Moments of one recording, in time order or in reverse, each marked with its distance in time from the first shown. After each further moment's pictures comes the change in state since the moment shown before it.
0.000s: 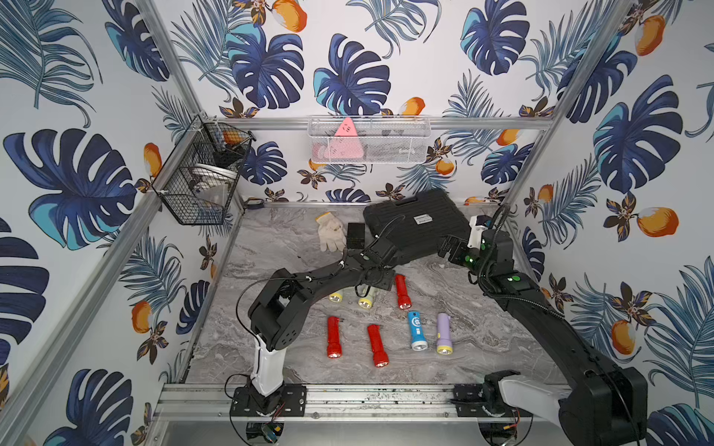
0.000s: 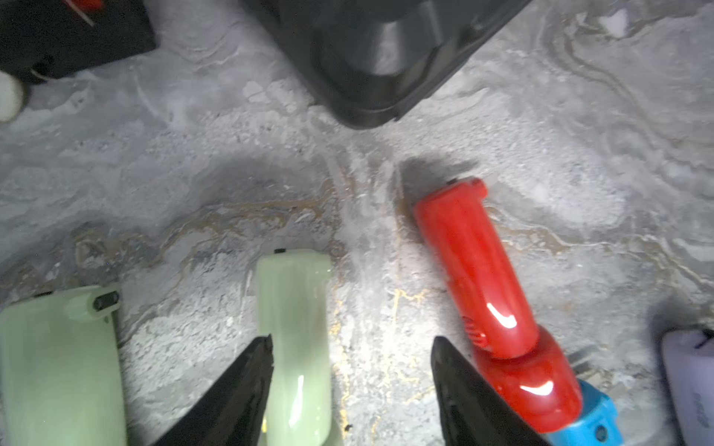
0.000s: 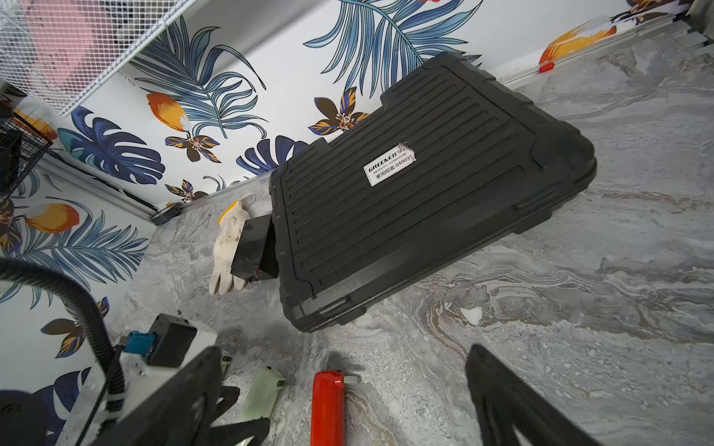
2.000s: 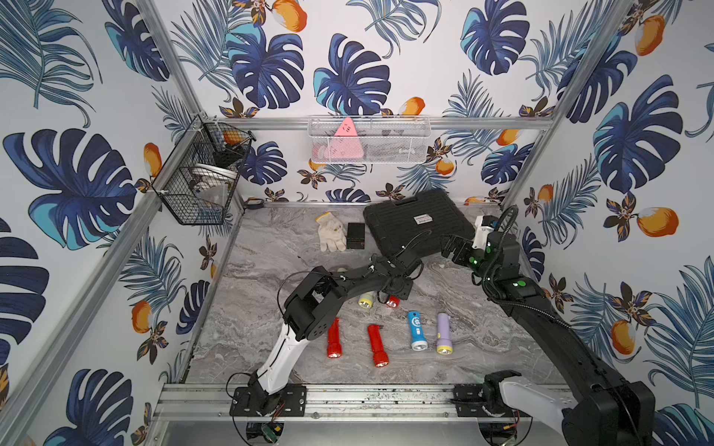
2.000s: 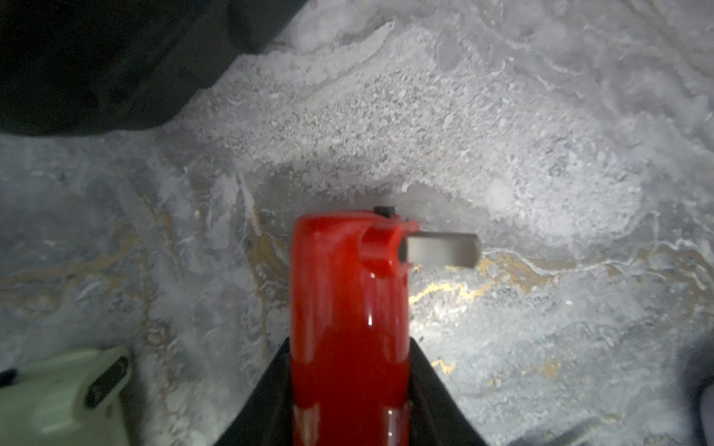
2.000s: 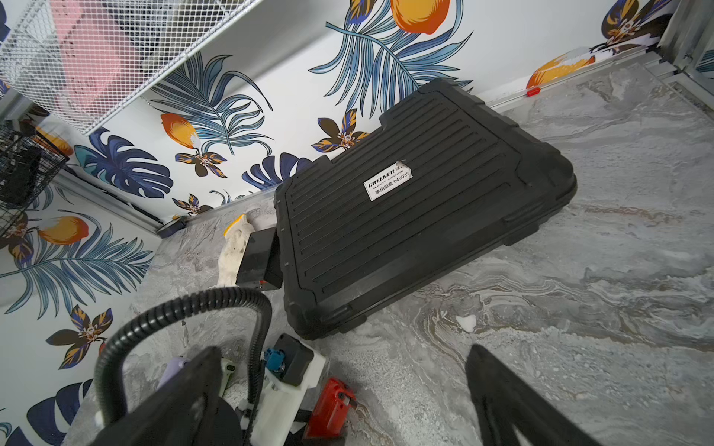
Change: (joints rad) left arm -0.097 0.263 0.189 -0.016 0.024 0.000; right arm -0.005 -0.058 -0.015 0.002 0.017 0.000
